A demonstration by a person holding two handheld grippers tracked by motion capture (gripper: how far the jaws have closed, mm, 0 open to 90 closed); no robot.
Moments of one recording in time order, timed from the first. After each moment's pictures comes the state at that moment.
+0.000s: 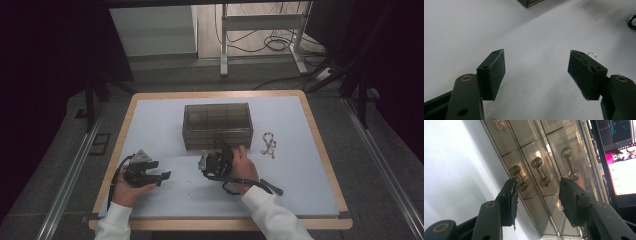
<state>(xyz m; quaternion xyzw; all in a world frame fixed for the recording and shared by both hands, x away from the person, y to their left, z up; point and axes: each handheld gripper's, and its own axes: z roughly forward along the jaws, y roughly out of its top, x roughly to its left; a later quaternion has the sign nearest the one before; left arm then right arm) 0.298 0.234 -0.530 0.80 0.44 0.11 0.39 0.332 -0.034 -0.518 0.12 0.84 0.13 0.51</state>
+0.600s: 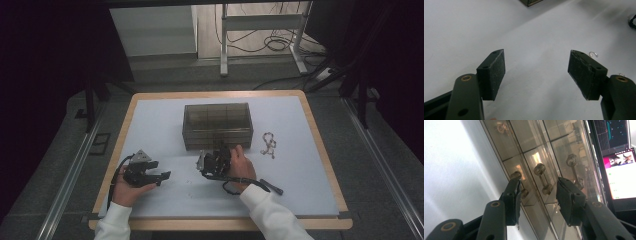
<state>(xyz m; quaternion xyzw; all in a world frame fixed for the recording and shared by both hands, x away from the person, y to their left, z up) 0.298 0.235 -0.531 0.80 0.44 0.11 0.39 0.337 -0.028 -0.524 0.10 0.84 0.13 0.52</state>
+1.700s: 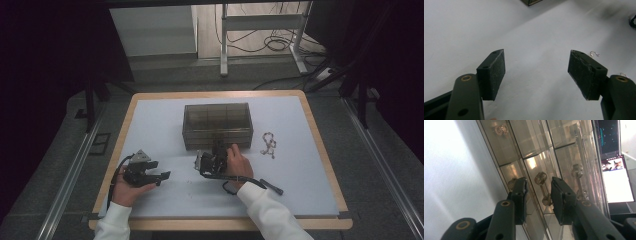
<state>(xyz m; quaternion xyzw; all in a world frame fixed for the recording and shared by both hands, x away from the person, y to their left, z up) 0.299 0.236 -0.531 0.80 0.44 0.11 0.39 0.346 -0.020 -0.533 0.08 0.83 0.11 0.55</state>
